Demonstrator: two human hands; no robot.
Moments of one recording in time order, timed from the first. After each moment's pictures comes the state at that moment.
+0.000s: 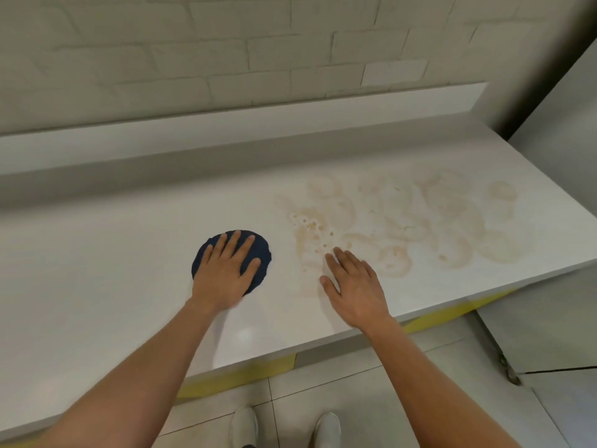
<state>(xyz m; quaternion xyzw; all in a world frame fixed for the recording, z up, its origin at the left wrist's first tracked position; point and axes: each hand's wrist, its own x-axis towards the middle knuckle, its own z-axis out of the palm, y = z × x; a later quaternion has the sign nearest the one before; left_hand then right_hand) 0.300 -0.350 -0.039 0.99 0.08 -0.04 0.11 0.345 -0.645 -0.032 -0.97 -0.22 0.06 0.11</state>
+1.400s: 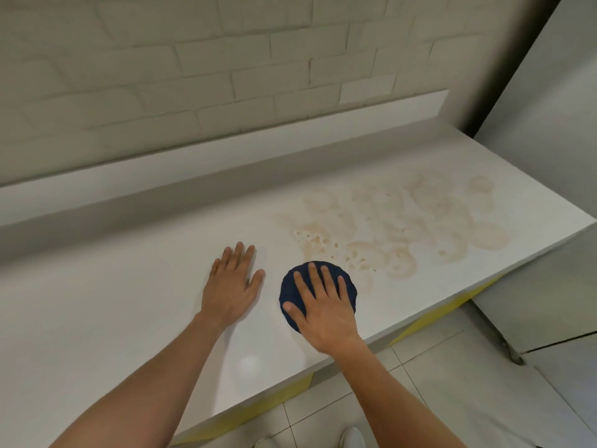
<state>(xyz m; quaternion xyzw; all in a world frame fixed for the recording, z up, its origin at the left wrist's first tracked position) 0.322 -0.320 -0.031 0.99 0.03 -0.03 0.13 0.301 -0.552 -0.041 -0.98 -0.18 0.06 0.07</state>
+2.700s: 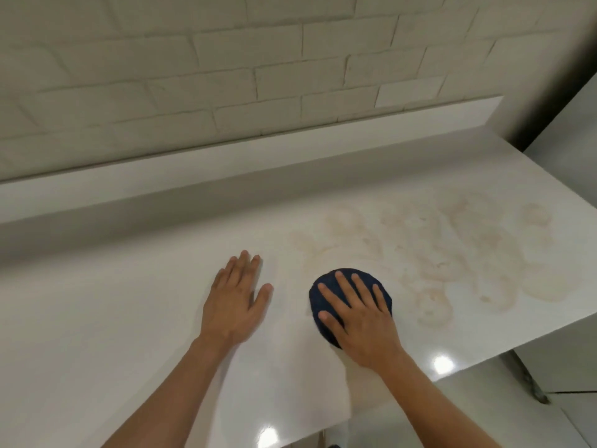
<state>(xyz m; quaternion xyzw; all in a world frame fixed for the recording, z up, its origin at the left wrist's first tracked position) 0.351 -0.307 -0.037 0.98 0.06 0.02 0.17 0.379 -0.592 -0.049 -0.97 -0.23 0.04 0.07</state>
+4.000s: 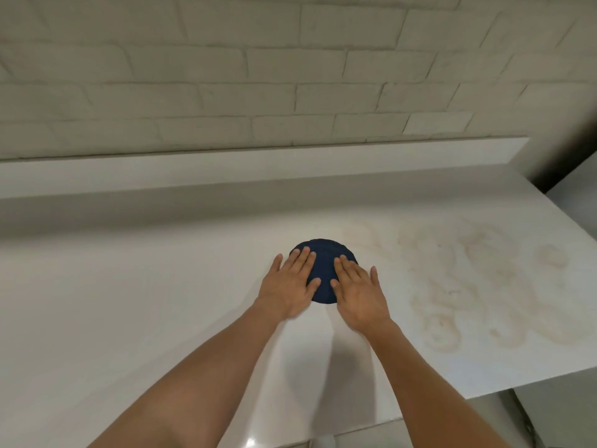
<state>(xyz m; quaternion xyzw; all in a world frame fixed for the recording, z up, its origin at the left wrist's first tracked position) 0.416 -0.362 -0.033 0.99 -0.02 -0.10 0.07 0.451 -0.552 -0.031 -0.97 -0.23 0.07 0.07</state>
